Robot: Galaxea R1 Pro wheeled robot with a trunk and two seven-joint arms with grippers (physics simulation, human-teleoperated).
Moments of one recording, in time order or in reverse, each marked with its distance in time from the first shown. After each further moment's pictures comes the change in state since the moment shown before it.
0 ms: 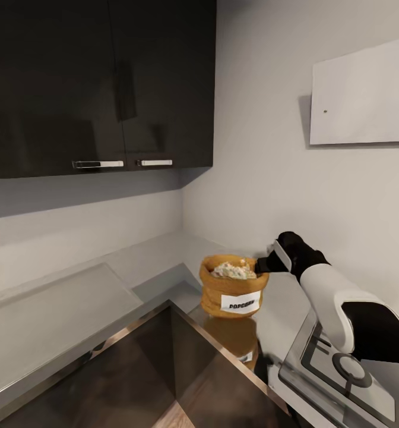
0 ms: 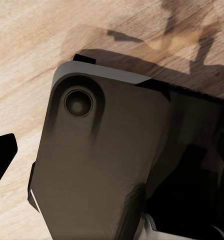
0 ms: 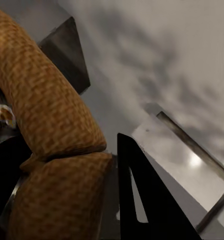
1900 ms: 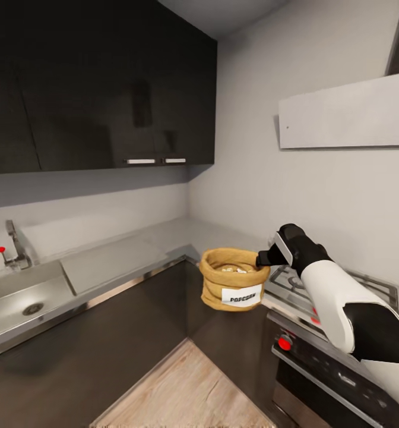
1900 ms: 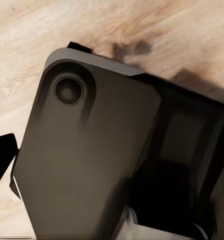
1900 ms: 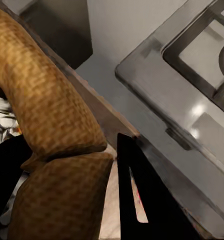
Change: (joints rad) left arm 0.001 -0.018 -0.005 0.014 0.089 -0.001 0.009; right arm 0.000 0.001 0.005 -0.099 0.003 0.070 -0.009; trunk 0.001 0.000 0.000
